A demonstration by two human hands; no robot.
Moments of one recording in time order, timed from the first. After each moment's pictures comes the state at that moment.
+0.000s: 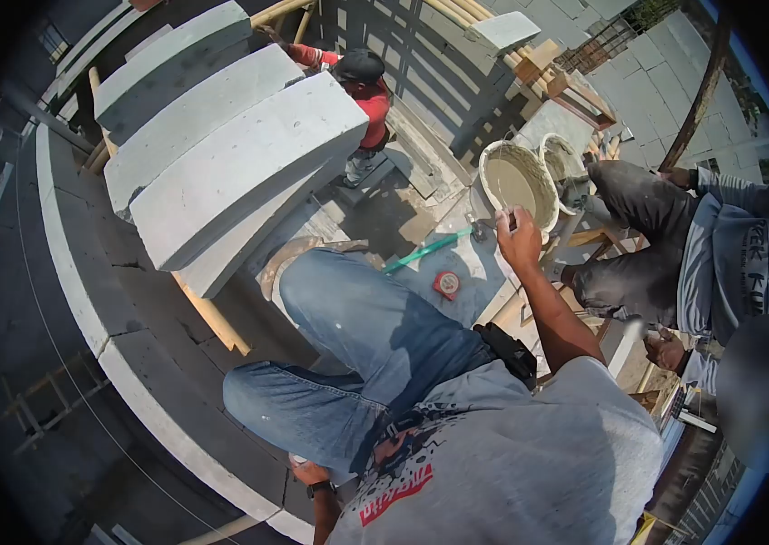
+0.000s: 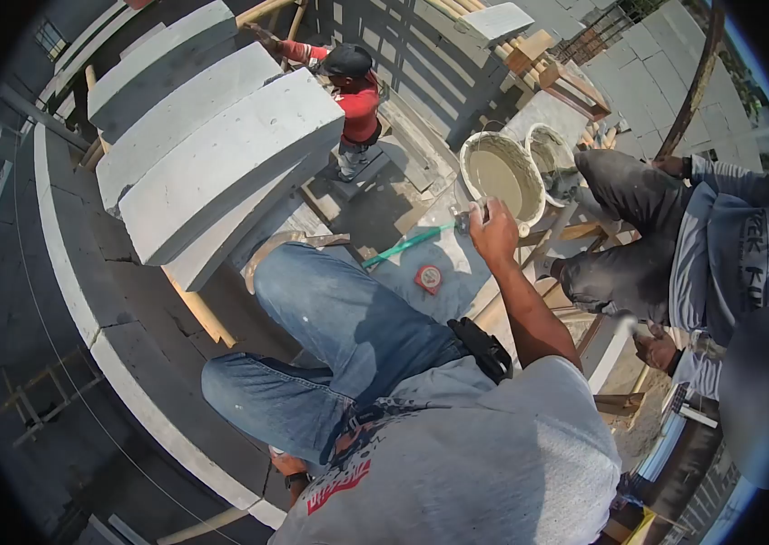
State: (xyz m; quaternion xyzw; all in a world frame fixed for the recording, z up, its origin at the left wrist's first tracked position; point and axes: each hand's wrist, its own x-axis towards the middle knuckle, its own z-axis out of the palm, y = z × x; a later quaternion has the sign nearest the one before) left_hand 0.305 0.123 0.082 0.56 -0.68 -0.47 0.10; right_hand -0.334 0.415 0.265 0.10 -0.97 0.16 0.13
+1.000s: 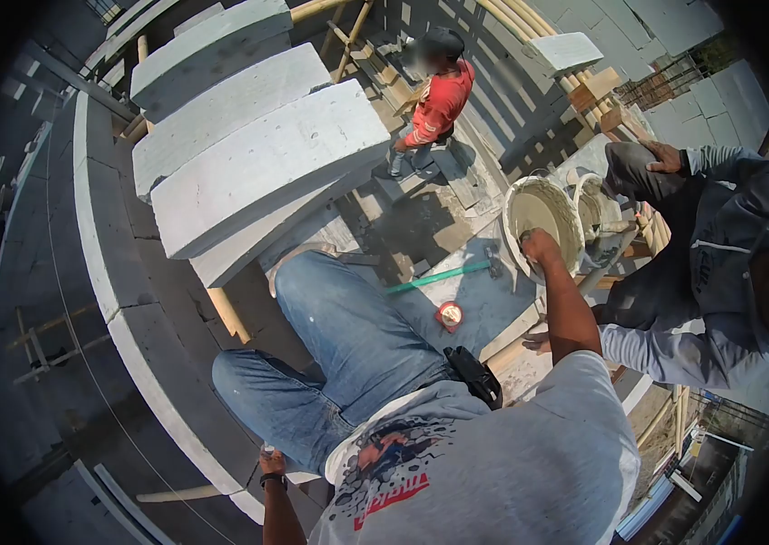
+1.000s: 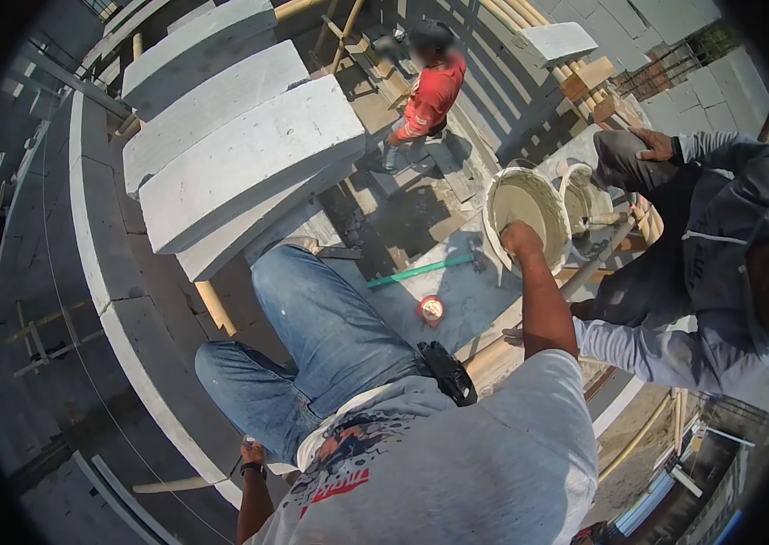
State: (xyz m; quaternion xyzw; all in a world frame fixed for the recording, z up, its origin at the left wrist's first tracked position) left_hand 0.318 0.099 0.100 0.57 -0.71 -0.40 -0.10; right_hand -0.515 0.512 0.134 0.05 -0.98 0.01 -0.20
